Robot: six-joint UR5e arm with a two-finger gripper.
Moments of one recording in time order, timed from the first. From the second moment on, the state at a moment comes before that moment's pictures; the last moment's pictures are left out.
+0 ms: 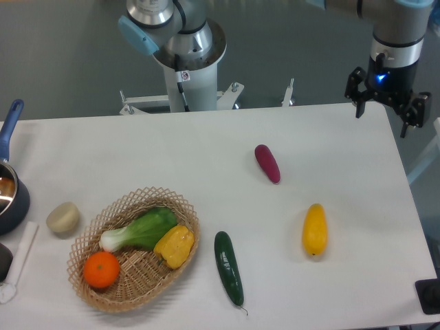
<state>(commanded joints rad) 2.88 -1.78 -1.49 -1.18 1.54 1.61</state>
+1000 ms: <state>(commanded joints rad) 2.80 -1.80 -1.64 -0.94 1.55 1.29</state>
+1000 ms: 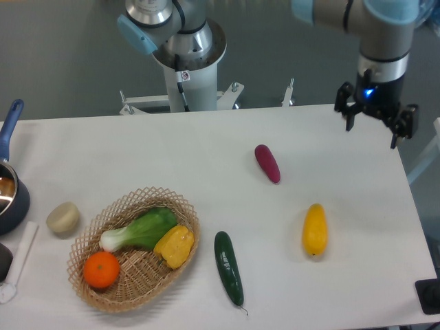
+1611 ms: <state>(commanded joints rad) 2.68 -1.97 -1.64 -0.86 1.54 0.92</state>
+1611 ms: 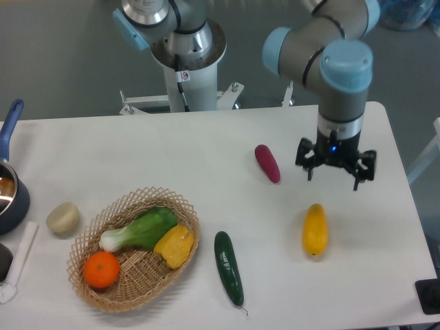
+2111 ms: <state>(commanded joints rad) 2.65 -2.13 -1.52 -0.81 1.55 0.83</state>
